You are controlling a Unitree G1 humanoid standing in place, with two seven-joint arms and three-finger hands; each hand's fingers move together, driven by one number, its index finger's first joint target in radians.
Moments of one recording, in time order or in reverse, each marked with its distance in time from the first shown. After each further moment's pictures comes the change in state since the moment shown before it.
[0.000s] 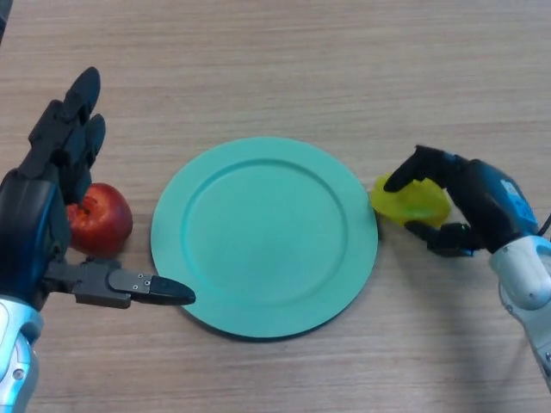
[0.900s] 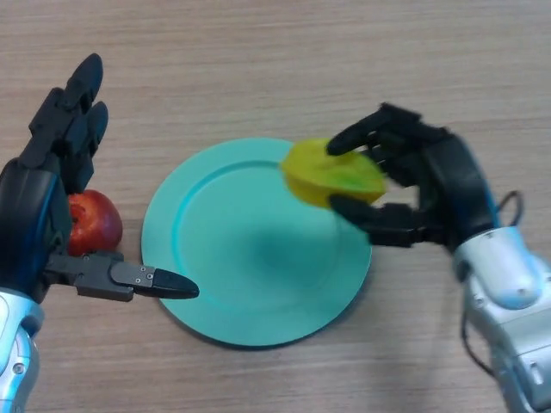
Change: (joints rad) left arm -0.021 0.003 -0.003 -0.024 0.000 0.019 -0.002; right arm 0.150 0.108 0.171 -0.676 0.583 0.553 0.057
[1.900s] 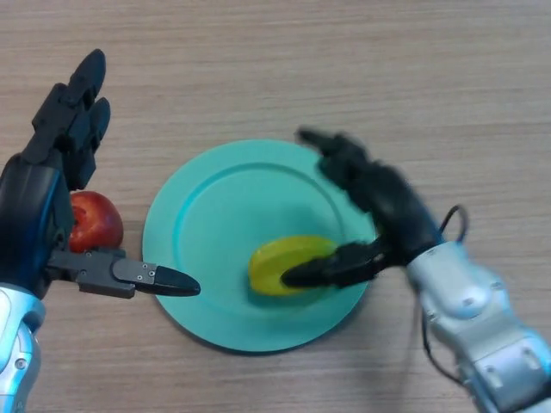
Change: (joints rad) left arm -0.014 0.006 -0.009 0.013 0.004 -0.001 -0.002; right arm -0.026 0.000 0.068 0.051 -0.117 0.033 0.020
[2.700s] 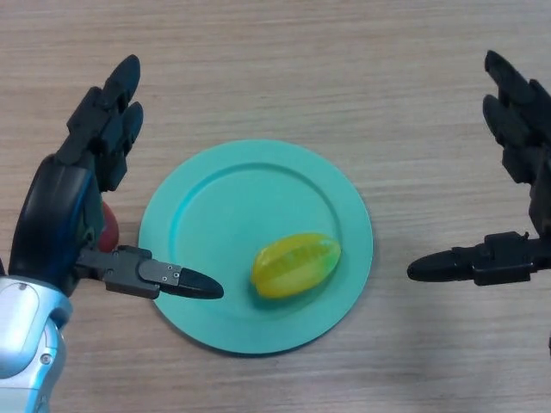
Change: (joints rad) left arm -0.021 -0.019 -0.057 0.038 -0.003 -0.023 0.000; right arm 0.246 -0.053 -0.342 -0.444 0.038 0.020 0.150
